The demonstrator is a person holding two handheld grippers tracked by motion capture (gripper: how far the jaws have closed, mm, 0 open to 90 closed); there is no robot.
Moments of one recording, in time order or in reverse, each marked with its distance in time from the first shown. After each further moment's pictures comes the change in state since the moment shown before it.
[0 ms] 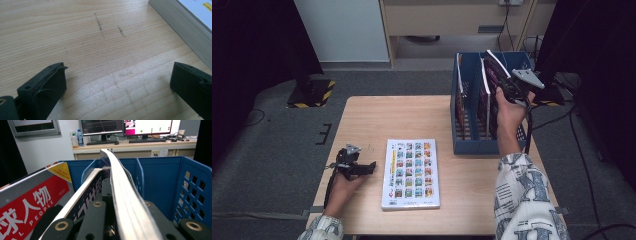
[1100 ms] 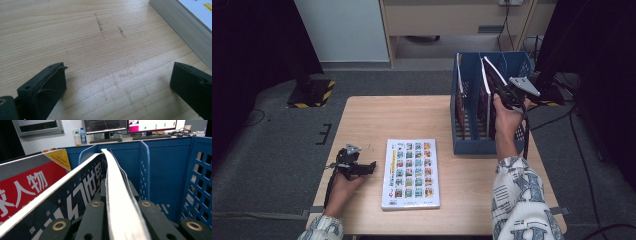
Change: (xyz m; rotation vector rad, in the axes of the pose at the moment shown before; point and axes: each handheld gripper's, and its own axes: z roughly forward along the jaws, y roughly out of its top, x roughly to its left) left arm 0.000 0.000 0.000 0.000 0.003 -0.003; right arm -0.005 -0.029 0.008 -0.004 0.031 0.019
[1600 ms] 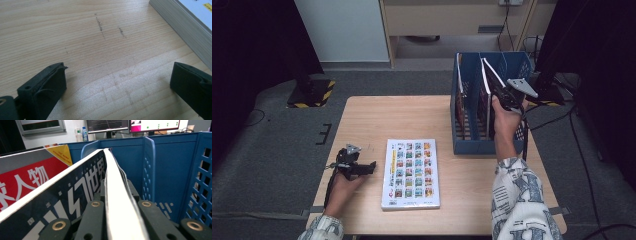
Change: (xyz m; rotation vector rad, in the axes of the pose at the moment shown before) left arm 0.000 0.000 0.000 0.000 0.001 -0.001; right arm 0.002 -0.006 0.002 0.004 0.019 -0.008
